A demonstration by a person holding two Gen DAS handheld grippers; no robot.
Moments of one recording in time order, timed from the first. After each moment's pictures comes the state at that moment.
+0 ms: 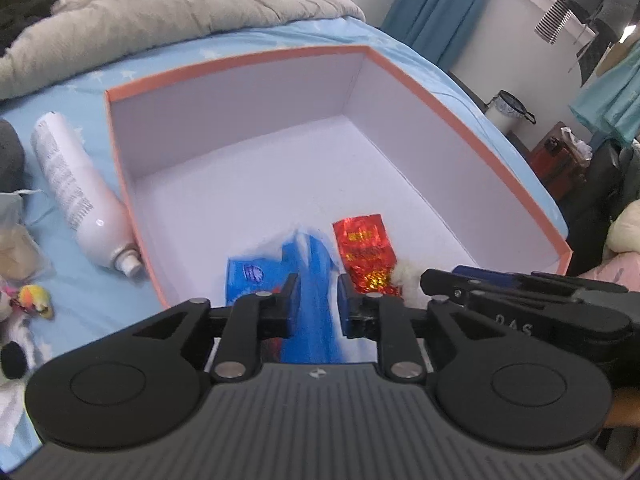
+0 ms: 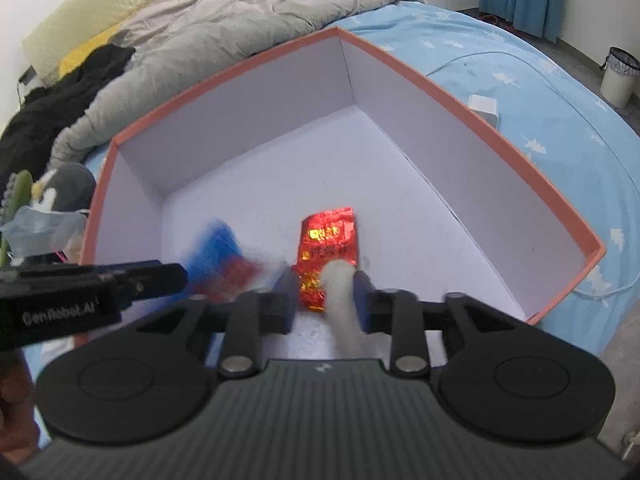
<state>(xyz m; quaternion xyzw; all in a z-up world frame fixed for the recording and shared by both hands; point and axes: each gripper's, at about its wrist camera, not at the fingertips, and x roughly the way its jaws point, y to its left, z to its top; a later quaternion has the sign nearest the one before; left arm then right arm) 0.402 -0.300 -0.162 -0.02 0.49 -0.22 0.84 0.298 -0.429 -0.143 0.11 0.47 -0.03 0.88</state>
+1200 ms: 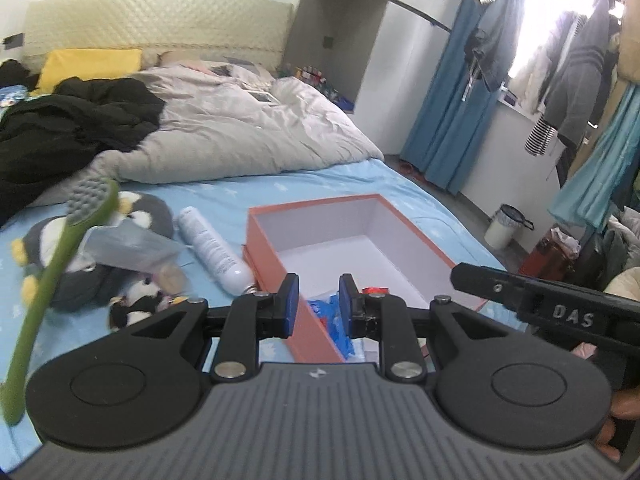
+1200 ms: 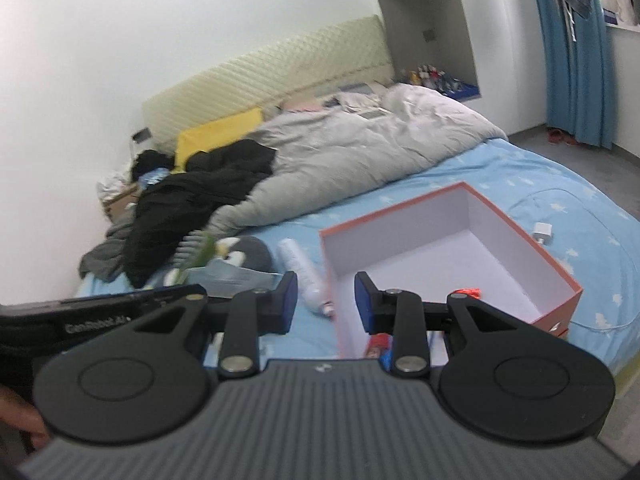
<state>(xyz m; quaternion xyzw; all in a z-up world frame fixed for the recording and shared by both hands) 0.169 -0.143 0.032 -0.07 0.32 -0.16 0.93 0.145 -0.318 0.033 0.11 0.29 0.08 0.95</state>
